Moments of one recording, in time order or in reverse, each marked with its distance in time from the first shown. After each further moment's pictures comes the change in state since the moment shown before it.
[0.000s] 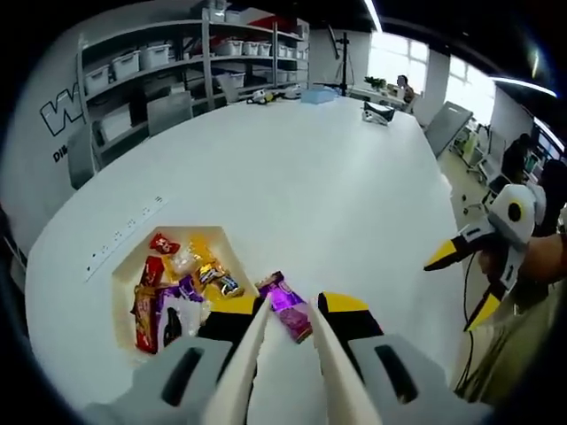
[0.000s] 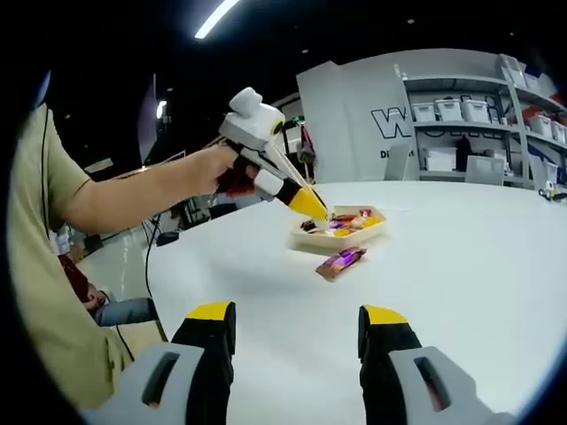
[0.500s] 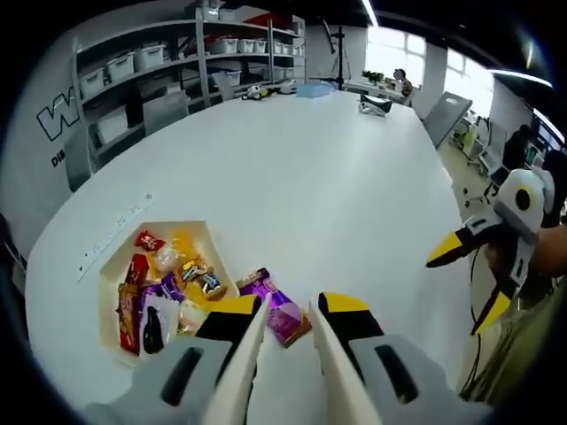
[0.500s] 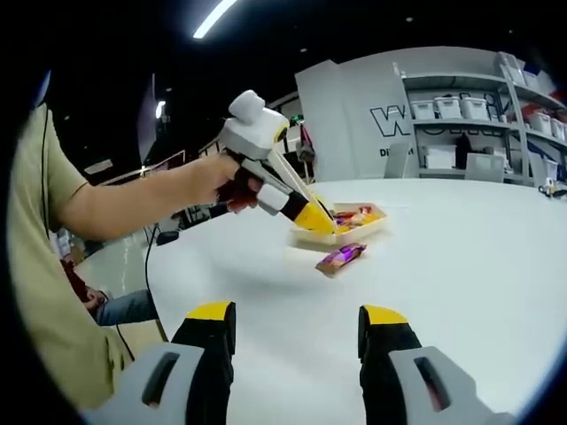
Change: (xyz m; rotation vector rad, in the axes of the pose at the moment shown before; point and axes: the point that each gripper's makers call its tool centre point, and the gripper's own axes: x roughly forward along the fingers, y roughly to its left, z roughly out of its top) left arm 0.020 -0.016 -0.011 0.030 0.013 0.014; right arm 0.000 -0.001 -0.005 0.009 0.005 0.000
